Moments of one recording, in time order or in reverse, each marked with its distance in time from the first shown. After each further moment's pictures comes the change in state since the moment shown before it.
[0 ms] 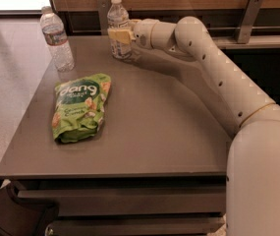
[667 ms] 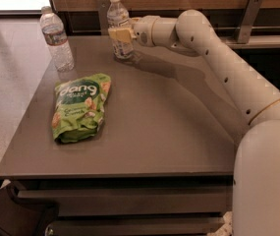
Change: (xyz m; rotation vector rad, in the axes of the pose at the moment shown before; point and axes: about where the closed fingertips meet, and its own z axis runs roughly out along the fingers) arm -0.008 0.007 -0.014 0.014 0.068 -0.026
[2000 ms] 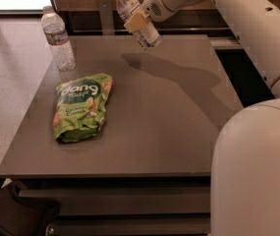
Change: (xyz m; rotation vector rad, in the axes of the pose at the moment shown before) arm -0.028 0.004 -0.066 0.032 0.511 -0.155
